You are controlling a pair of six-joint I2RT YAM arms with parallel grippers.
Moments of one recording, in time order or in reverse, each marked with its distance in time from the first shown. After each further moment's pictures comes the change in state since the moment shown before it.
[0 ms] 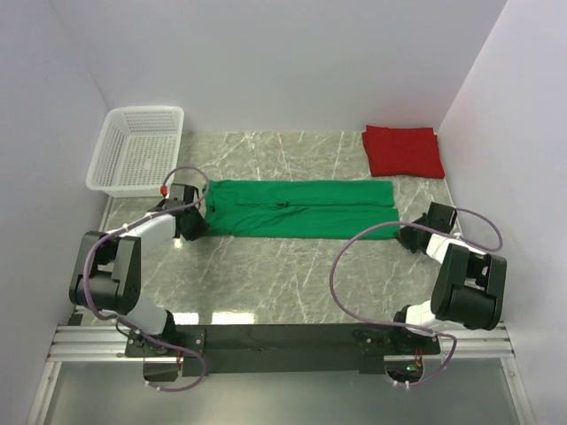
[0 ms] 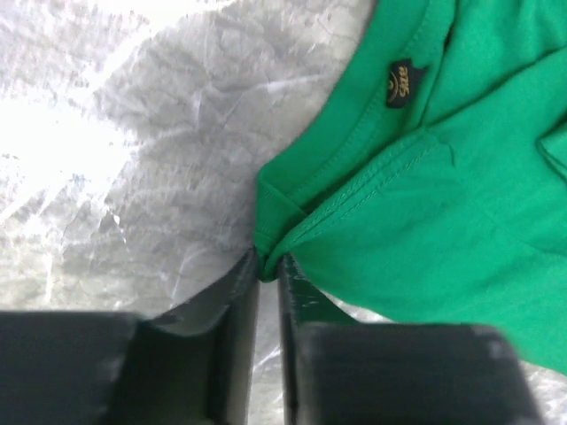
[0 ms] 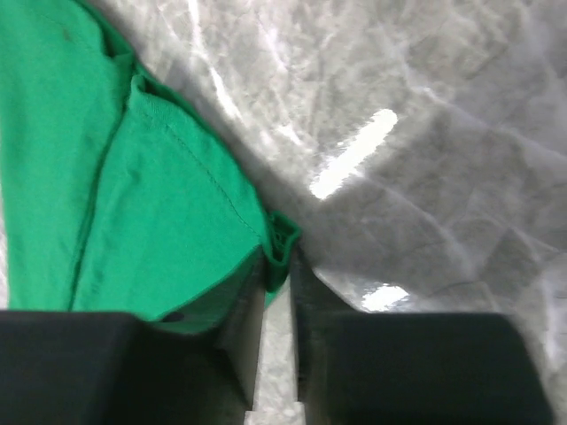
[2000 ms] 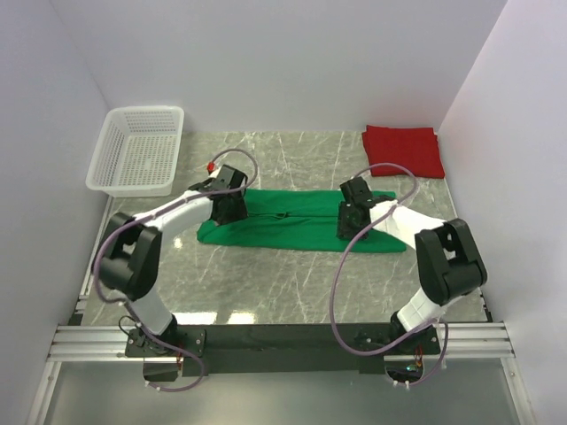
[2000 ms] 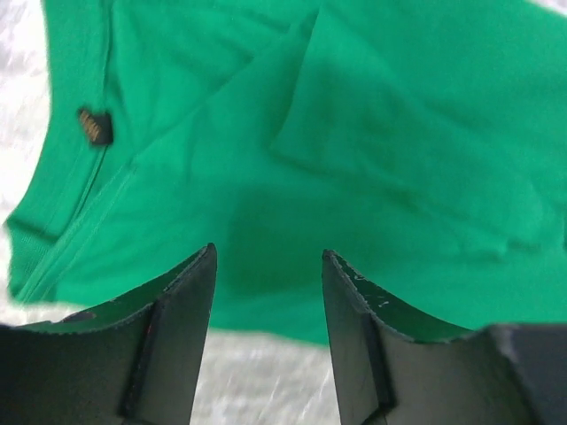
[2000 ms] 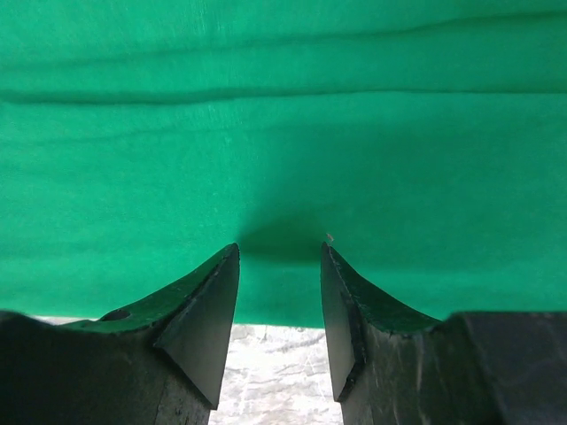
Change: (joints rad) left arm -0.323 0.133 0.340 -0.237 -0.180 0.018; right arm 0.689 0.175 0.381 -0.464 0.279 -0.321
